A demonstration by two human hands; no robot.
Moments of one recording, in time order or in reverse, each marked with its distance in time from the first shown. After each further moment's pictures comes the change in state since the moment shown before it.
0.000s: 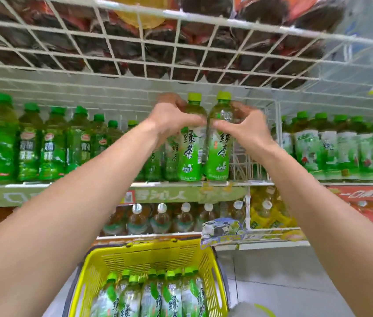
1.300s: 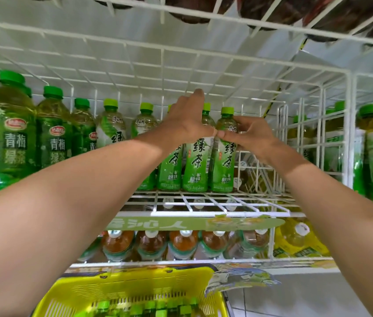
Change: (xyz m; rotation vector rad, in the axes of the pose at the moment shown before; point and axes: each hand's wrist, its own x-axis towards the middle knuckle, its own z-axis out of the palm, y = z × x) left_hand 0.121 -0.097 0.075 0.561 -0.095 0.087; right_hand 0.109 0.162 0.068 -0.002 -0.286 0.179
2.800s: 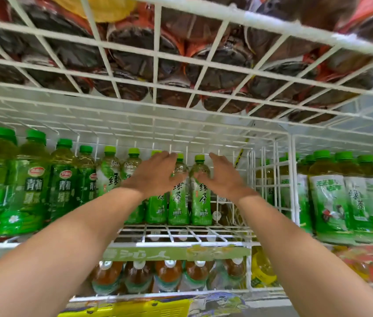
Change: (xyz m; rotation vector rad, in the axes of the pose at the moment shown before) left_hand -0.033 -0.024 -0.021 0.403 -0.074 0.165; right_hand -0.033 -0.051 0.002 -0.662 -0.037 -0.038
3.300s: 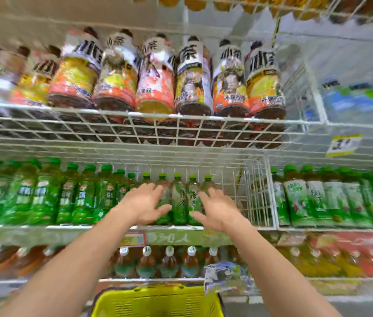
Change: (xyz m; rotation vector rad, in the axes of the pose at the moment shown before) left_hand -0.181 0.019 -0.109 0.324 -0.092 -0.105; right_hand -0.165 -0.092 -0.041 -0.425 -0.077 -0.171
